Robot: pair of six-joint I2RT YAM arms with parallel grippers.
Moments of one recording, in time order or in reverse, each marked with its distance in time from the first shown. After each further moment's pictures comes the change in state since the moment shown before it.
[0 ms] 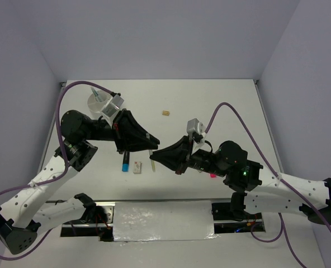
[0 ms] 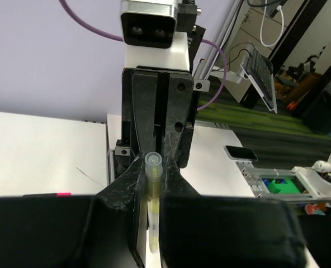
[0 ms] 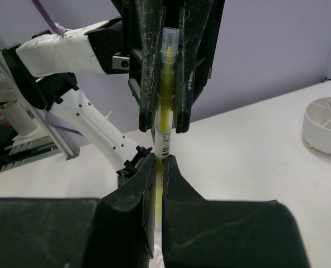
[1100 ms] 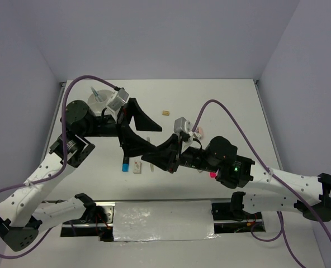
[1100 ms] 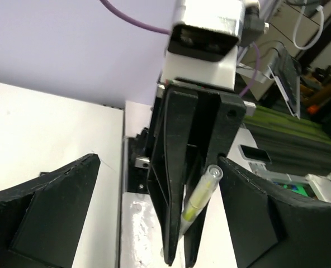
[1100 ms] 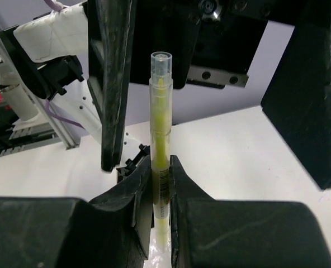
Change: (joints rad) left arm -0.006 0.032 0.120 -0.296 -0.066 0.149; right arm -0.006 0.109 0.073 0.003 -0.071 -0.041
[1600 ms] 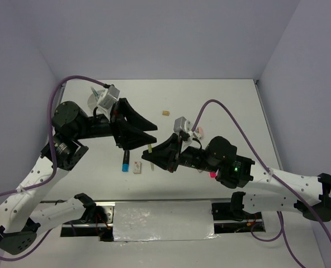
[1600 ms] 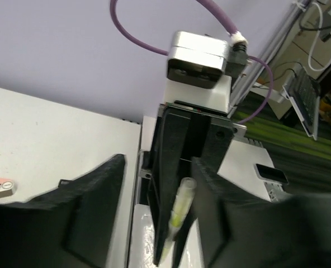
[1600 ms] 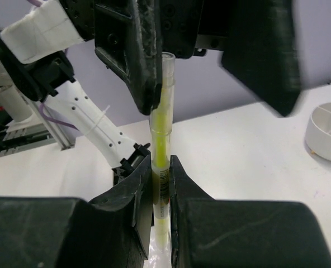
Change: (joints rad) left arm 0.000 -0.039 0.068 -0.090 -0.127 0.031; right arm 0.000 0.000 0.000 -0.006 0.019 -0.006
